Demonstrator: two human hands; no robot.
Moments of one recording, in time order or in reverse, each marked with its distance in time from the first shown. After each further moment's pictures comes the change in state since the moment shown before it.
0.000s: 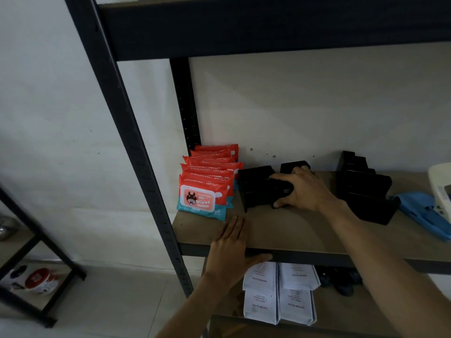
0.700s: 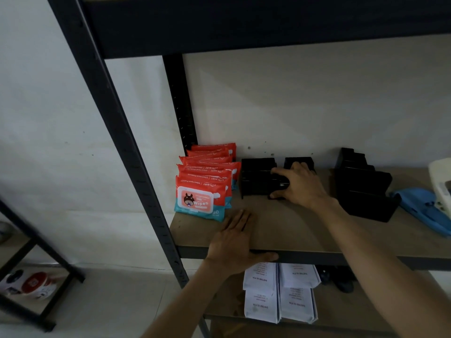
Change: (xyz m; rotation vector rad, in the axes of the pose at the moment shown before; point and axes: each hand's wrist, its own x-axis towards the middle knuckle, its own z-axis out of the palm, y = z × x) left_hand 0.030 0.000 -0.018 -0.016 -0.291 0.044; right_hand 0.012 -0.002 0.015 0.057 0.100 0.100
